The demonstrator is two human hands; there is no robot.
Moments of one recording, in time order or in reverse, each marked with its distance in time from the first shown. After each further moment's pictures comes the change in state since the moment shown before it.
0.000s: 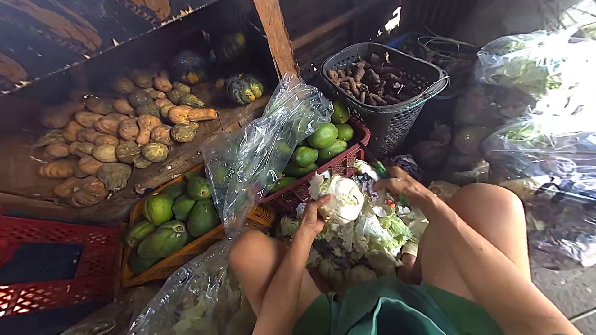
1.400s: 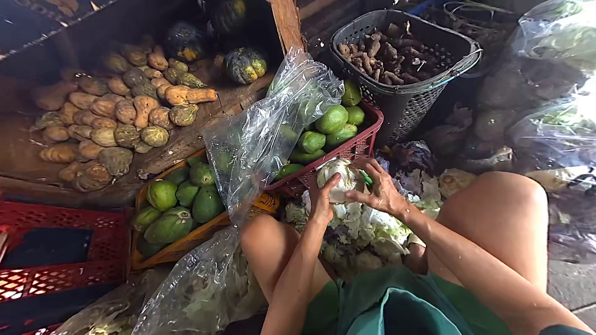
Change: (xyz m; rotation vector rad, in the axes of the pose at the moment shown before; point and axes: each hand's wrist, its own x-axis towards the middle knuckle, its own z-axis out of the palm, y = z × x) left_hand 0.016 -0.006 0.006 0.062 0.147 0.154; right_hand 0.003 0.011 0.090 -0.037 0.243 -0.755
